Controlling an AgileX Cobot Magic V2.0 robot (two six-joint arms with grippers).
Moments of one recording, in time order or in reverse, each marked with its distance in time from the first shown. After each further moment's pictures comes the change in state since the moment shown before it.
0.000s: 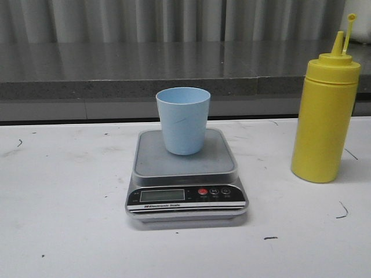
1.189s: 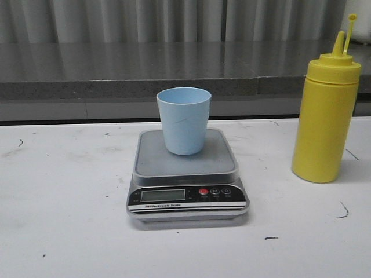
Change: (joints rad) left arm 0.004 -0.054 0.388 0.058 -0.214 -0.132; right arm 0.000 -0.002 0.004 0.000 0.001 -0.001
